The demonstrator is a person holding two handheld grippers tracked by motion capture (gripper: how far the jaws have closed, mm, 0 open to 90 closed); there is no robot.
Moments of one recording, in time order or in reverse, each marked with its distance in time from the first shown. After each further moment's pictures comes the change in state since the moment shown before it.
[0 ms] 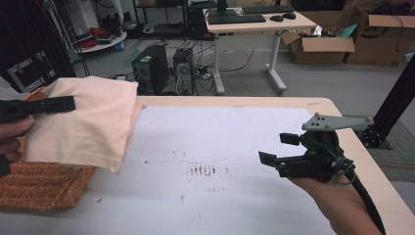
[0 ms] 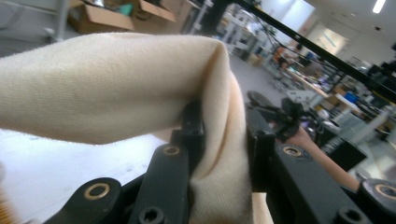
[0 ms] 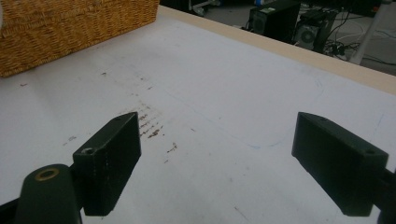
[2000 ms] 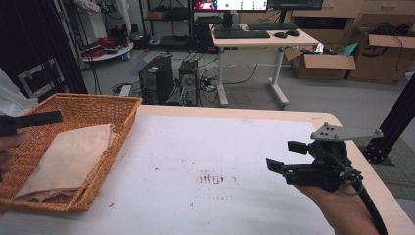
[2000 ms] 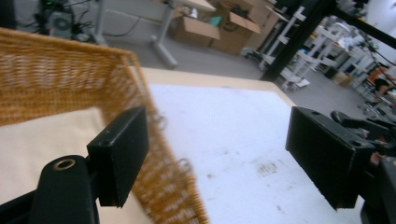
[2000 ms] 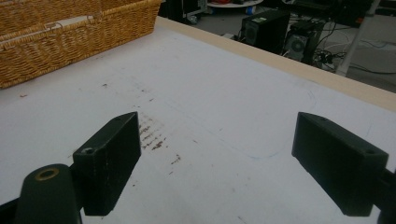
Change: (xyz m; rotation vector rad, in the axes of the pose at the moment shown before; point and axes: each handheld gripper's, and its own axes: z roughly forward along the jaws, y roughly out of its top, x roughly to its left) left arm 0.028 -0.017 -0.044 -0.038 0.322 -0.037; right arm 0.014 0.011 -0.007 -0.027 -0.037 -0.011
